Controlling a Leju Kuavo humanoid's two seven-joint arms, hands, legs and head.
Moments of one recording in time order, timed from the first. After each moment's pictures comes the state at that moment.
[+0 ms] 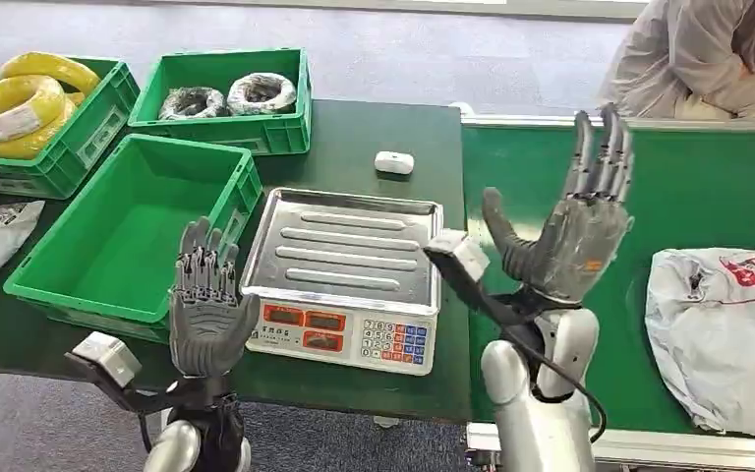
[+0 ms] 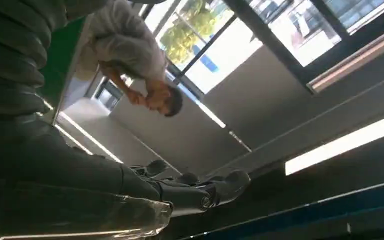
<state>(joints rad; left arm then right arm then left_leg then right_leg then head) -0.03 -0.21 -0.35 -1.60 0.23 0.13 -0.61 -0.31 0.22 0.19 -1.58 1.32 -0.62 -0.13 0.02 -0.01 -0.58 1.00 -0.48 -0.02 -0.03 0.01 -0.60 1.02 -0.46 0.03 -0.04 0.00</state>
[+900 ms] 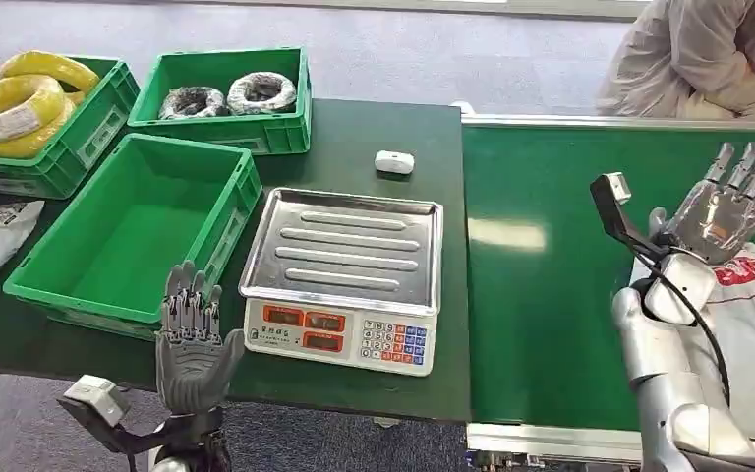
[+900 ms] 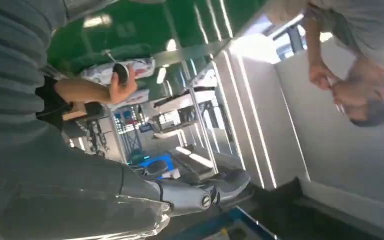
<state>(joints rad) 0.09 -0.16 -0.33 -1.60 0.28 0.17 -0.69 -0.69 -0.21 -0.10 -0.68 1.51 -0.63 0.26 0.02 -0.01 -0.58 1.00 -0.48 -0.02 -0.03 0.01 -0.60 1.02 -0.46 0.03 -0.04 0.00</state>
